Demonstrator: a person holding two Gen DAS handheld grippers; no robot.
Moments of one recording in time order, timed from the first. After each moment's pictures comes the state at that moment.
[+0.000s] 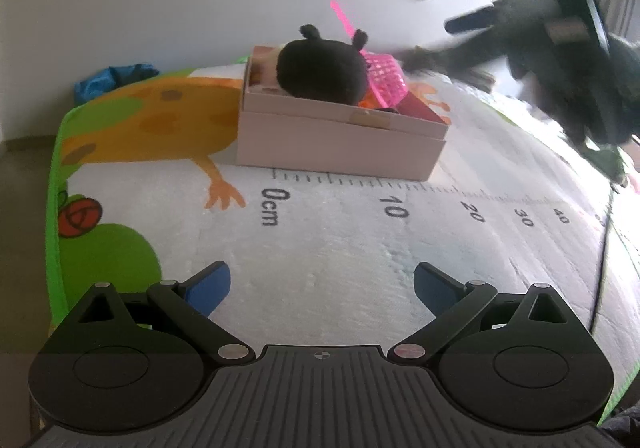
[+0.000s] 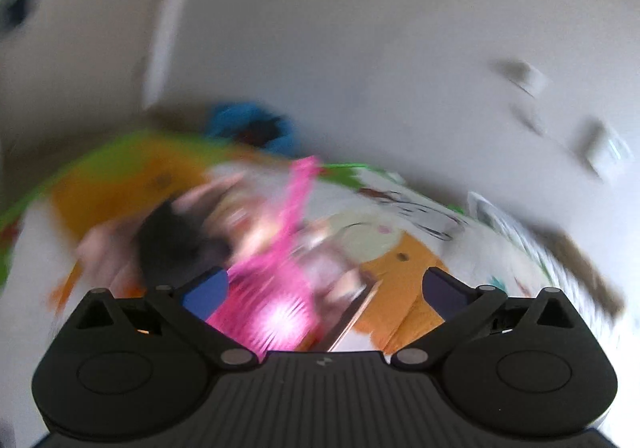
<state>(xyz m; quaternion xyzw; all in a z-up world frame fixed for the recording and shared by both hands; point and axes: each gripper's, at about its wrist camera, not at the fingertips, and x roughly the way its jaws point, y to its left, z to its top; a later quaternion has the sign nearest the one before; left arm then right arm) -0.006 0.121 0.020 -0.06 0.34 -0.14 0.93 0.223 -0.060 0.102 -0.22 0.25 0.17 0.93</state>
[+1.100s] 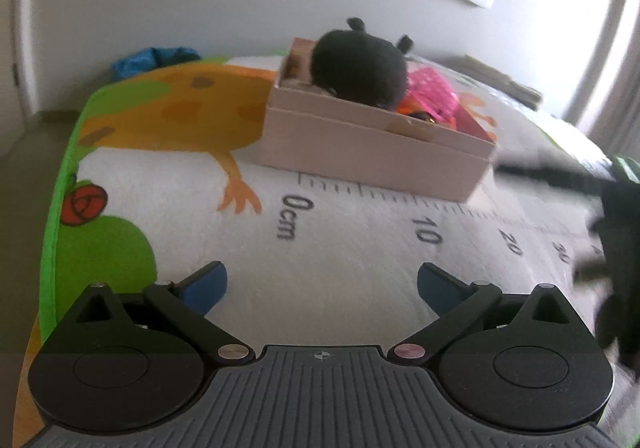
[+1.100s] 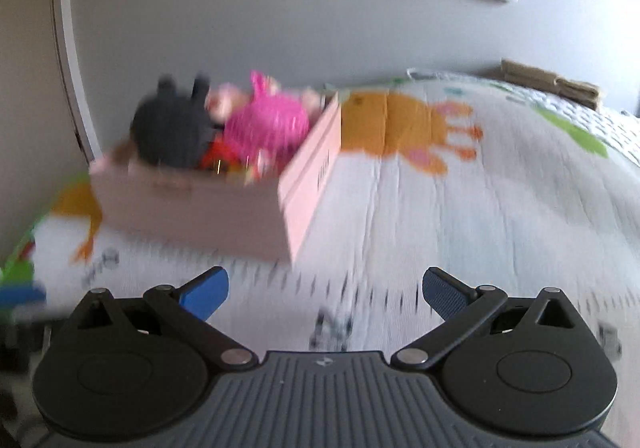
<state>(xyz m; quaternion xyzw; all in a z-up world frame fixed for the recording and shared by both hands) 0.020 0.106 0.014 -0.09 0.35 -0.06 0.93 0.097 -0.127 0.002 -0.01 0.31 0.09 0.95</state>
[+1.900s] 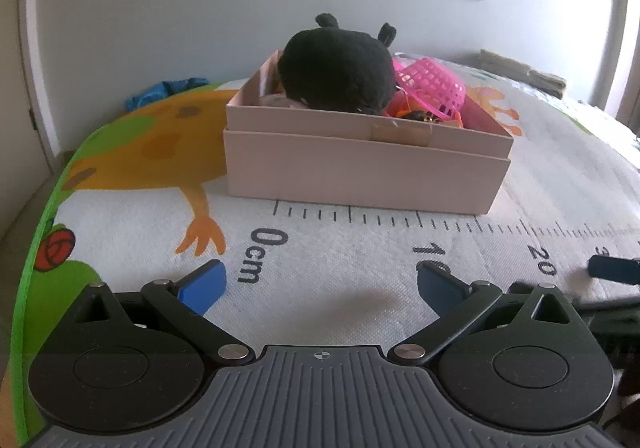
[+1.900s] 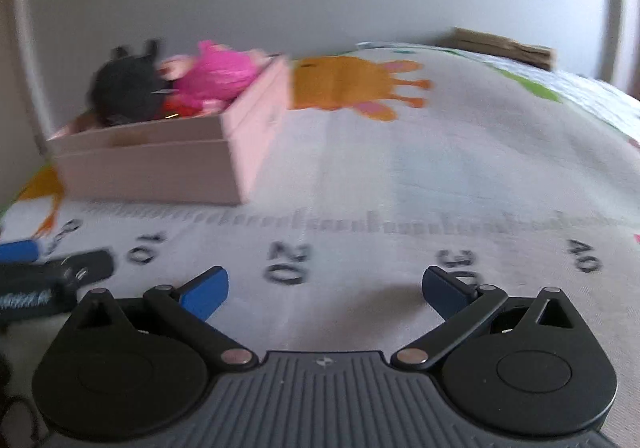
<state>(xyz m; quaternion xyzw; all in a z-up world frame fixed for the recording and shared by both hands) 0.047 0.063 0.002 -0.03 0.33 -0.02 0.94 0.085 -0.141 -0.020 0.01 0.33 0.01 0.94</state>
